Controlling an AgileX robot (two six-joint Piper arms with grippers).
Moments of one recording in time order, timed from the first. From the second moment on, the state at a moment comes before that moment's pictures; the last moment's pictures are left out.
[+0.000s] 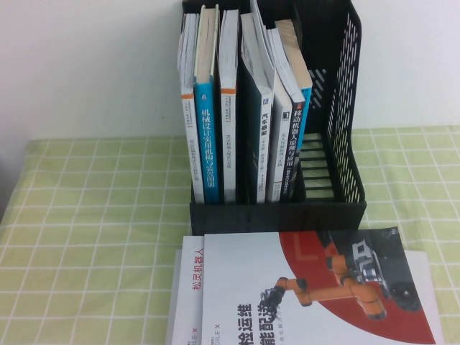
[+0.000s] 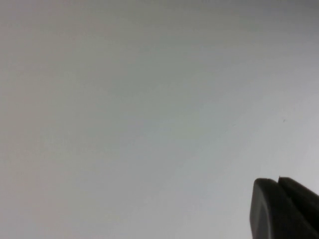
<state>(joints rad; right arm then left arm) -0.05 -0.01 -0.41 0.30 -0.53 0.20 0.10 -0.01 -0.26 -0.12 -0.54 -0.42</state>
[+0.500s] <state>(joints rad) -0.05 0.29 -0.97 -0.08 0.24 0.22 0.10 0.41 -0.82 -0.01 0.15 -0.51</state>
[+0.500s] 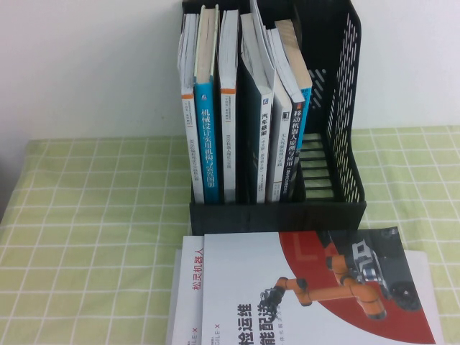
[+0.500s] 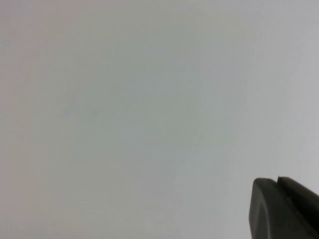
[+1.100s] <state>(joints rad) 0.02 0.35 -0.71 0.05 0.46 0.19 0.06 0.69 -0.65 -0.23 0.50 -0.43</state>
